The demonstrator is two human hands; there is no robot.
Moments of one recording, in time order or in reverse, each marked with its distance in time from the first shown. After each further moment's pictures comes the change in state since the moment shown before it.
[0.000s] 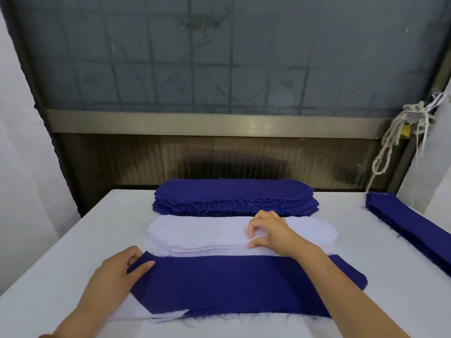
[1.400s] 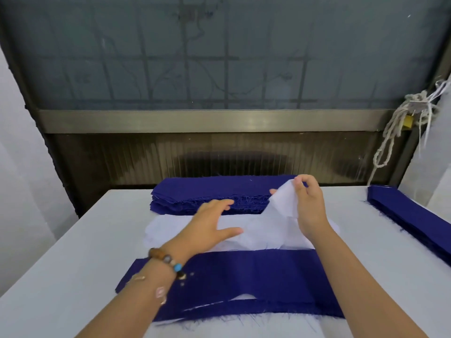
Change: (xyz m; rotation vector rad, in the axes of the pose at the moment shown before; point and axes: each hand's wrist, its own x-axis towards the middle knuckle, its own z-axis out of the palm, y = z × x) left_hand 0.065 0.146 0.063 -0.030 -0.309 0.477; right_hand 0.004 0.014 -0.036 0.920 0.843 0.307
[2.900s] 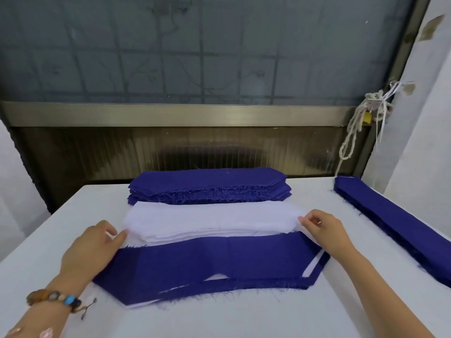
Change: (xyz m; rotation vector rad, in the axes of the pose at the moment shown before) left_hand -0.095 -0.106 -0.046 0.226 0.278 -0.651; right_hand -0.027 0.040 -0.132 -0.765 -0.185 0.033
